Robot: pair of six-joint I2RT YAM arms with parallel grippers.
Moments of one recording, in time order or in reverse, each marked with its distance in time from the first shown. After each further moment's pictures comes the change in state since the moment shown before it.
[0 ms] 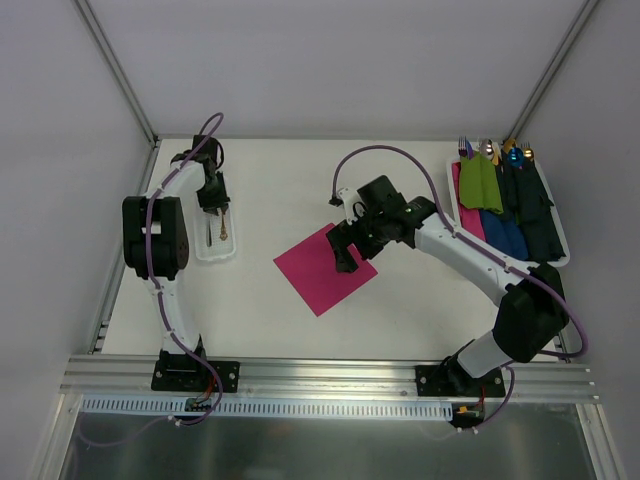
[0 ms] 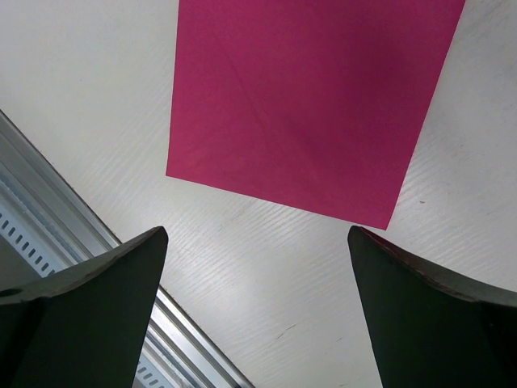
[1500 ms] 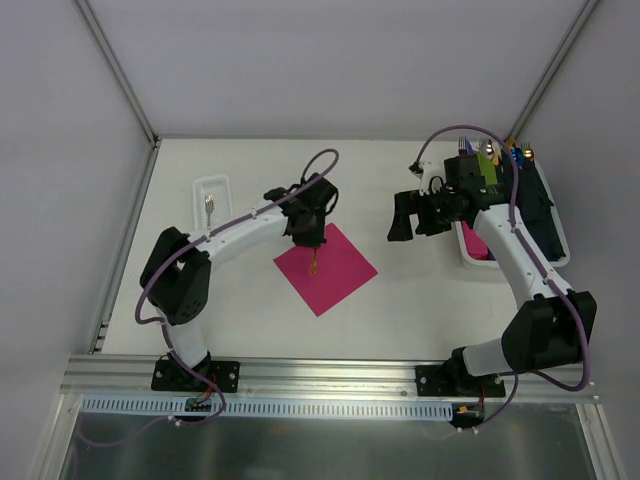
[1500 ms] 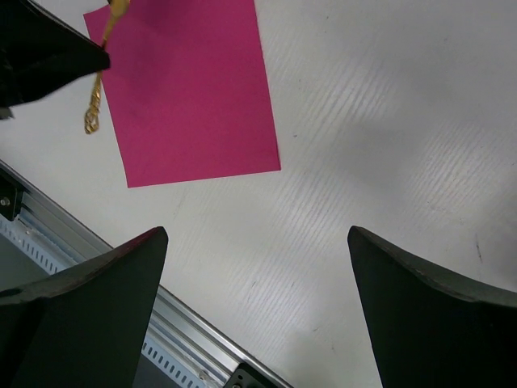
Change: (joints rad) left arm -0.694 -0.270 -0.157 -0.003 -0.071 -0.352; right arm -0.476 -0.117 -0.002 -0.120 -0.177 -0.032
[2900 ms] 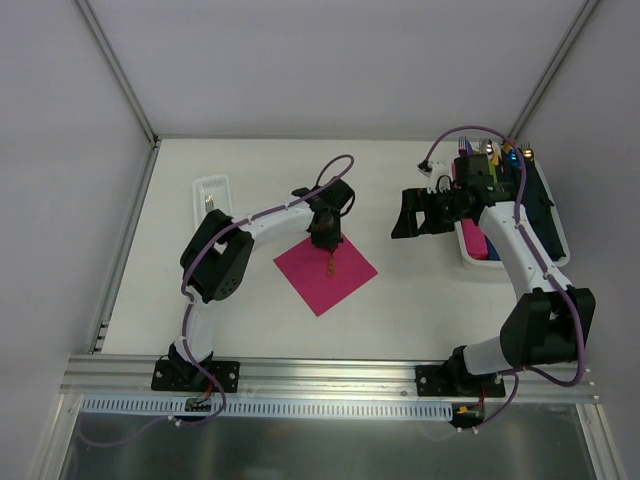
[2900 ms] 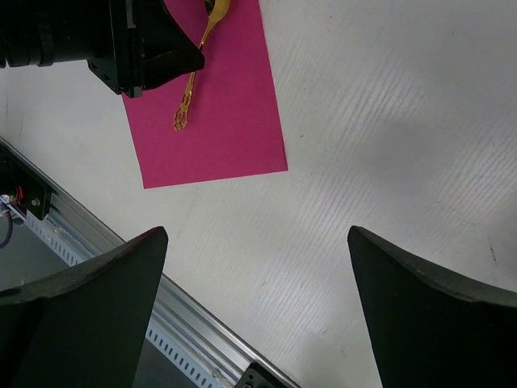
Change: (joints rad) left arm -0.027 0.298 0.153 0.057 0.064 -0.119; right arm -0.077 0.020 0.000 -0.011 -0.095 -0.001
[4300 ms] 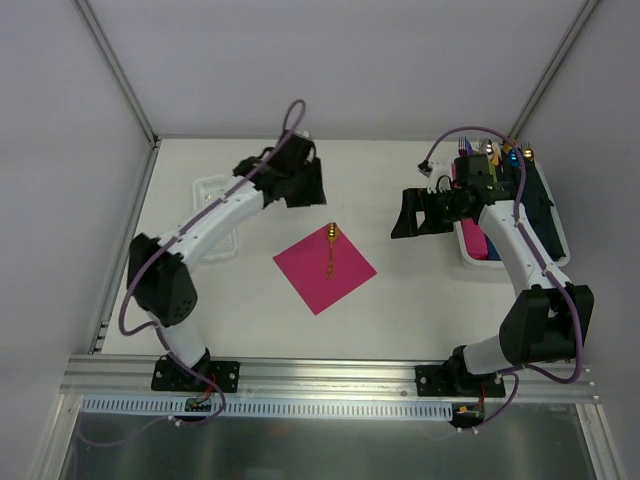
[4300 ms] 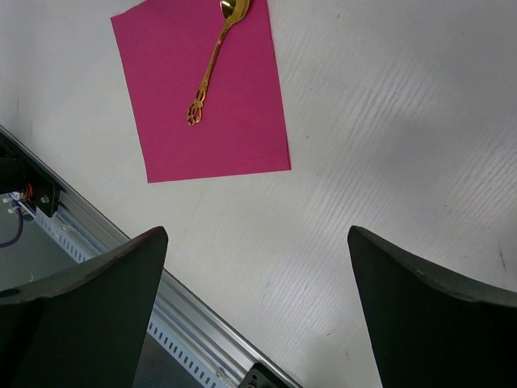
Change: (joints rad) left arm 0.105 -0.286 0.061 -0.052 0.042 0.101; right arm -0.010 0.015 0.000 0.000 -0.027 -0.001
